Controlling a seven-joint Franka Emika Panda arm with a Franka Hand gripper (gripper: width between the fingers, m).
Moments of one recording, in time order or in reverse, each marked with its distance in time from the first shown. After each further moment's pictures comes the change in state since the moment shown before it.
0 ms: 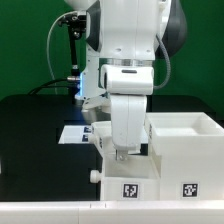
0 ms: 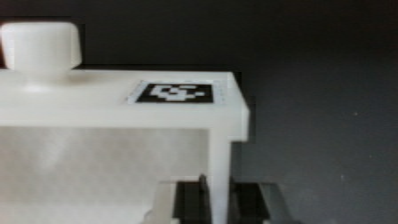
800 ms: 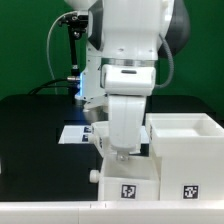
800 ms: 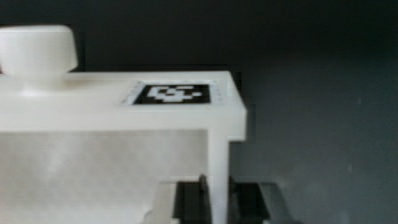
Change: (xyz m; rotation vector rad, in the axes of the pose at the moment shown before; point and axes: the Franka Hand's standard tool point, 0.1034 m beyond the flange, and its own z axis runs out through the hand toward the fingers) arm -0.004 -0.001 0.002 0.006 -0.002 0.075
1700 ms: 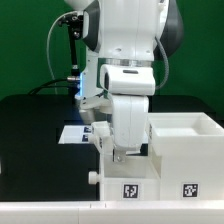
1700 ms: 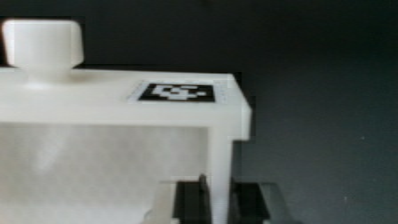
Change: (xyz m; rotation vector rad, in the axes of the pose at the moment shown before) arm 0.000 0.005 -0.001 -0.014 -0.018 -0.143
